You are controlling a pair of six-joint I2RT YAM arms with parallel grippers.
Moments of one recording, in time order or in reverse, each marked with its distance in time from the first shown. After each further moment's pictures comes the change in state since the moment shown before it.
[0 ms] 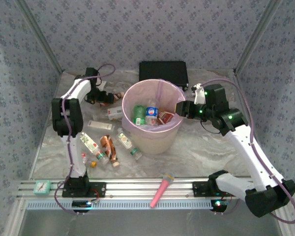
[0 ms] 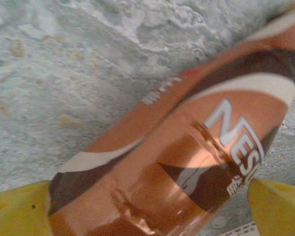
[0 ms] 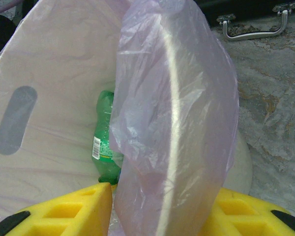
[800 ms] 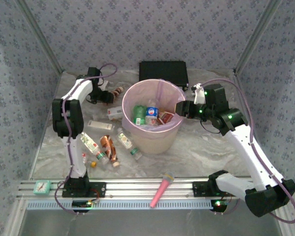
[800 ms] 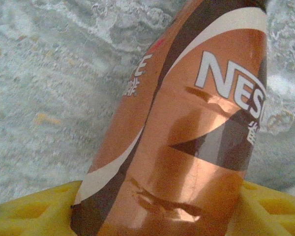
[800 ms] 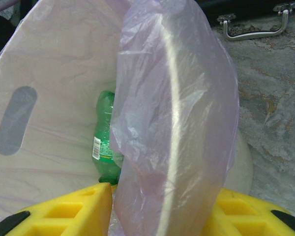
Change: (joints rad) left arm -0.021 -0.057 -0.034 0.005 -0.003 -0.037; right arm 0.000 0.004 0.001 0.001 0.000 0.000
